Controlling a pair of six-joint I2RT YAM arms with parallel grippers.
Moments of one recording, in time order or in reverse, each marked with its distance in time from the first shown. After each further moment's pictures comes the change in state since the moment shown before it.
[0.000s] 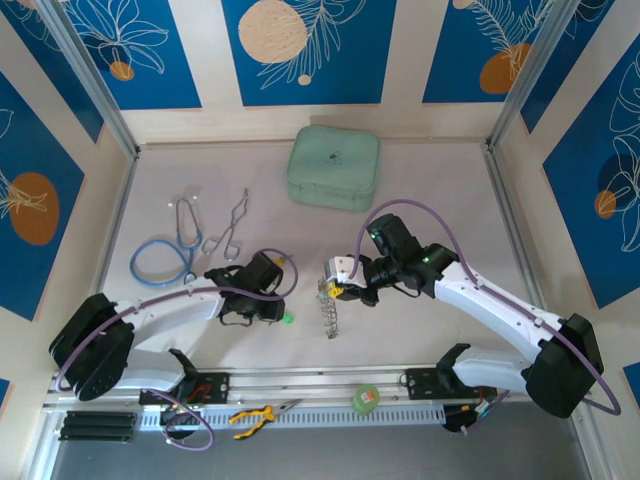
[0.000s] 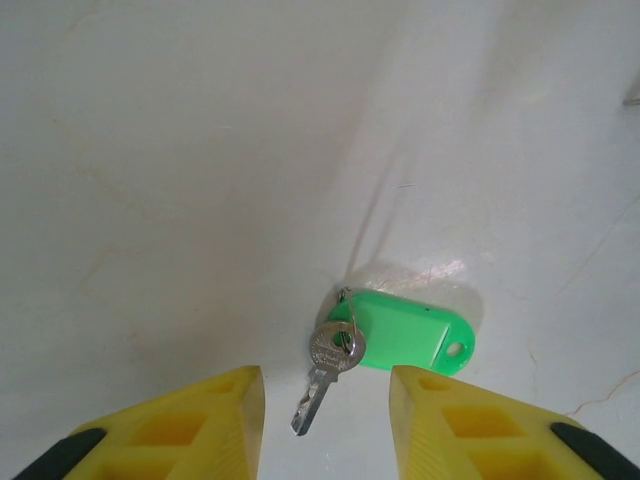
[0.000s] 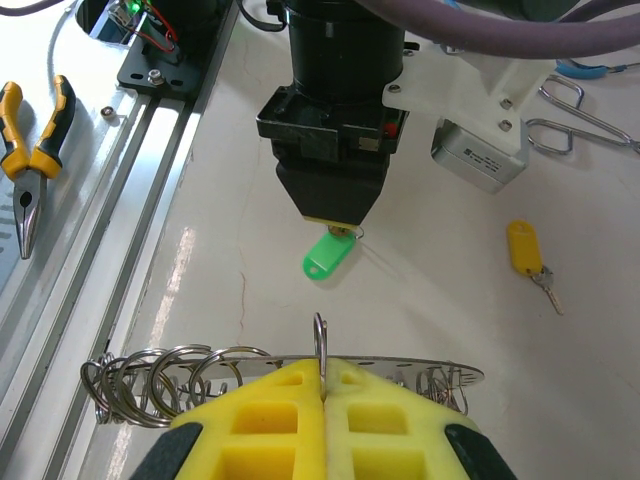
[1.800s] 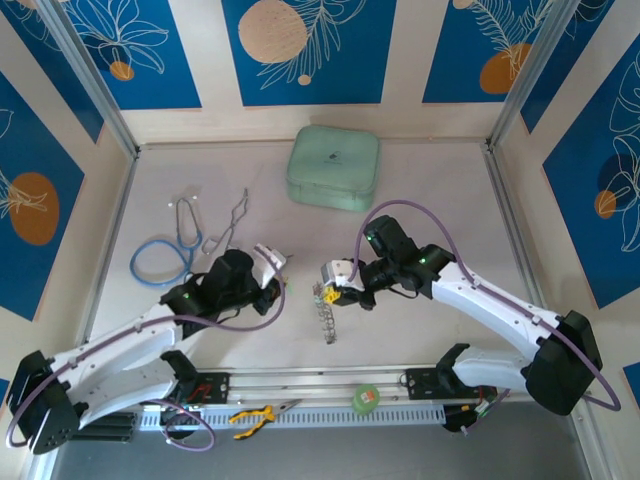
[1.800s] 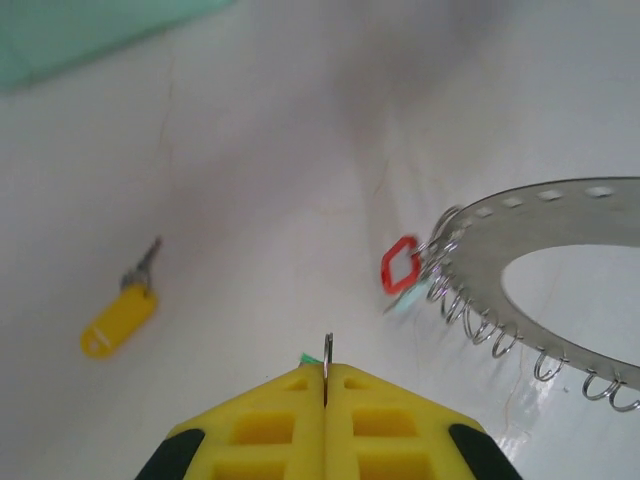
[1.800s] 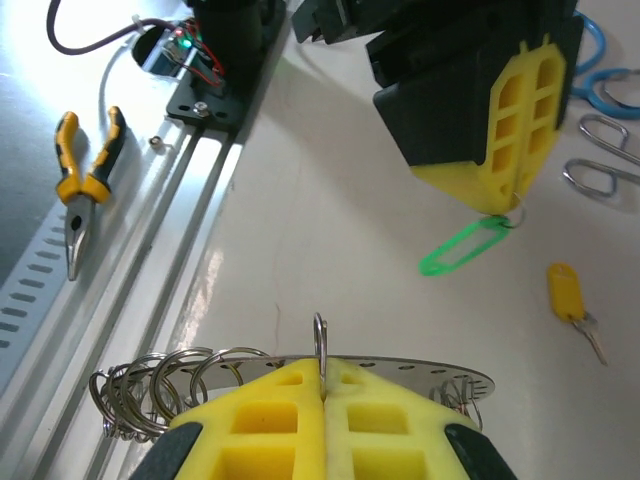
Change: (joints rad) left arm -0.002 -0.405 -0.090 0.299 0.035 0.656; right arm 0.035 0.019 0.000 0.019 -0.083 0.005
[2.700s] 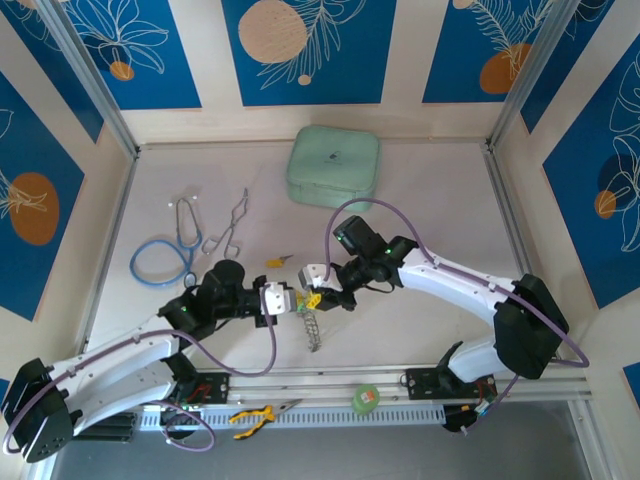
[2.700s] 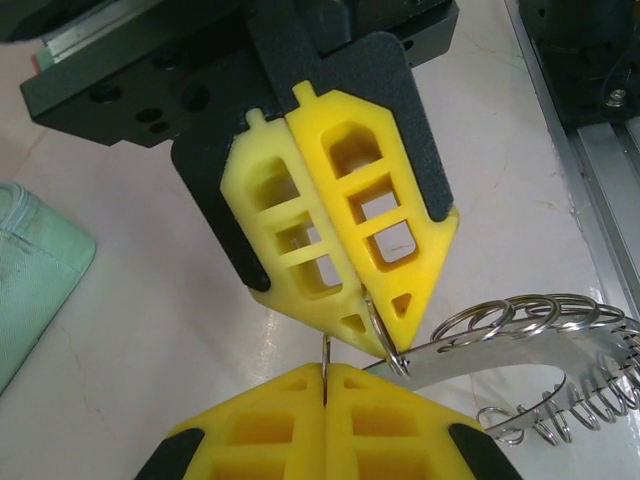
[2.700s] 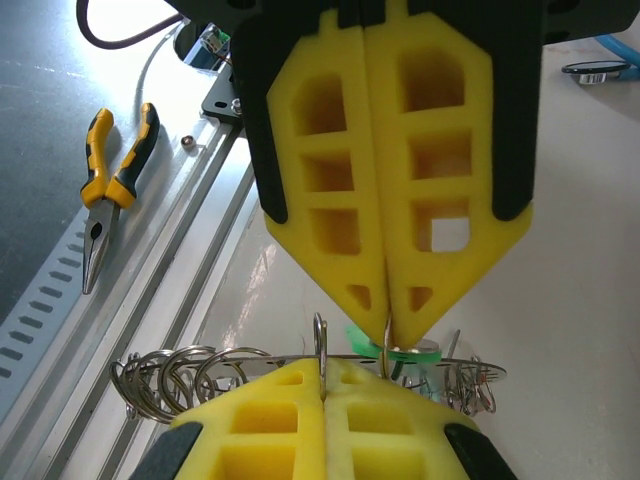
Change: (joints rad) left arm -0.013 -0.055 -0.129 0.233 0.339 0.563; right arm 0.073 0.232 0.093 0.020 -0.041 -0.022
